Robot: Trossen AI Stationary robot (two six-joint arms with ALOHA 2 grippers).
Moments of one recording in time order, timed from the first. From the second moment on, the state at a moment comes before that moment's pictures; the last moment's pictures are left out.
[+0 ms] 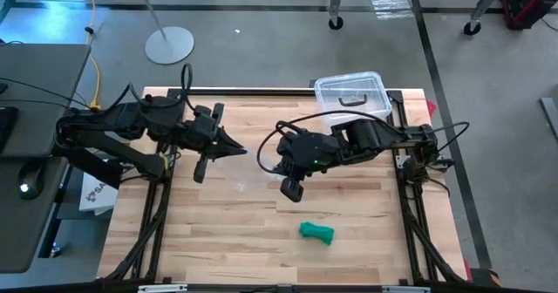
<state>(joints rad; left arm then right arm) -0.17 1.14 1.46 -0.55 -0.03 -0.04 0.24 1.93 2.36 -1.18 0.16 0.52</state>
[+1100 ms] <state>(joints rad) -0.17 1.14 1.46 -0.54 -0.01 -0.05 0.22 1.89 2.35 -1.05 0.22 0.42</state>
